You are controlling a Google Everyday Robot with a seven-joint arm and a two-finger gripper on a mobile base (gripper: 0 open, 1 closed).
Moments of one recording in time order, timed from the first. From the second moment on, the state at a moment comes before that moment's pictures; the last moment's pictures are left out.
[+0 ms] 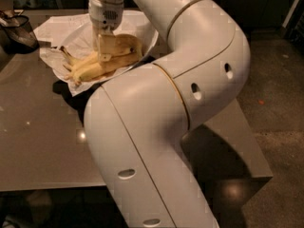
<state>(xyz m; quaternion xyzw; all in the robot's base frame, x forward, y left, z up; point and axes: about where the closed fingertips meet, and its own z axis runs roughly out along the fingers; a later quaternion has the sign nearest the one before) 0.665 0.127 0.898 -0.82 0.56 0.10 0.10</state>
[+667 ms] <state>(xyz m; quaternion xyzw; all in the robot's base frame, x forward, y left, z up) 0.667 0.127 0.897 -0.82 0.56 0.10 0.09</state>
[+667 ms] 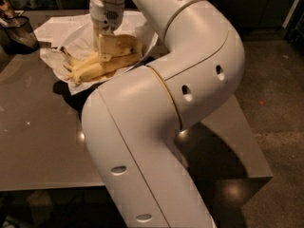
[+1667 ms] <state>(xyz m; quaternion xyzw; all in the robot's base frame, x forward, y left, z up) 0.667 0.127 0.899 -0.82 0.56 0.10 0.09</state>
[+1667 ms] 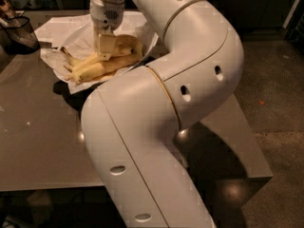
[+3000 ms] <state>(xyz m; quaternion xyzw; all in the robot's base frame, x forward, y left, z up) 0.671 0.134 0.921 -0.82 0.55 0.09 0.13</state>
